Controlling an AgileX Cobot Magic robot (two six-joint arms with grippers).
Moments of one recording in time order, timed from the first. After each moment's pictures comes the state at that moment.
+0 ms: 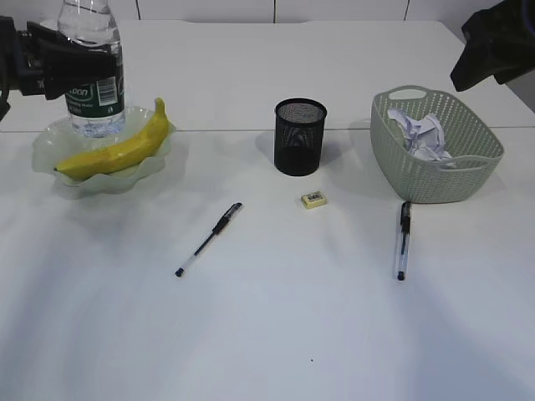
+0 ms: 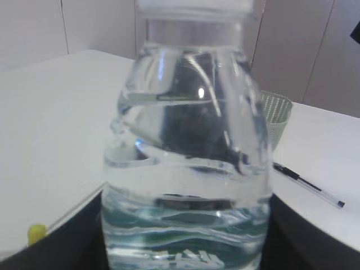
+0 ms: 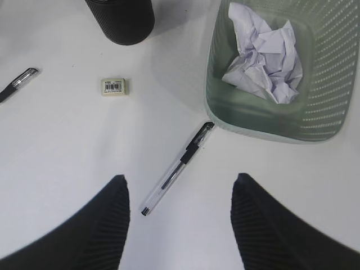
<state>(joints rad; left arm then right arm) 0.17 1.89 -1.23 -1.67 1.15 2.05 0.09 1.60 -1.54 0.15 1.06 -0.26</state>
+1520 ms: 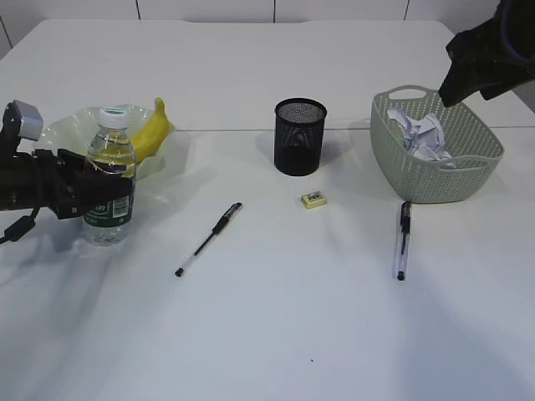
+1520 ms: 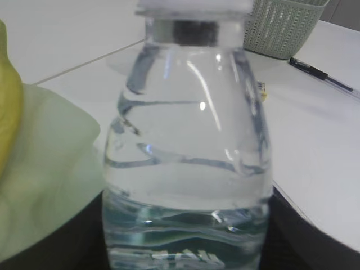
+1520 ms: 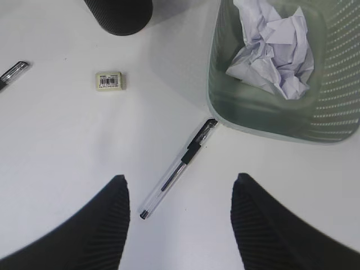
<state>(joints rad) 0.19 2.16 -1.05 -1.76 1.11 2.42 0.09 1.66 -1.54 0.15 1.05 -0.26</state>
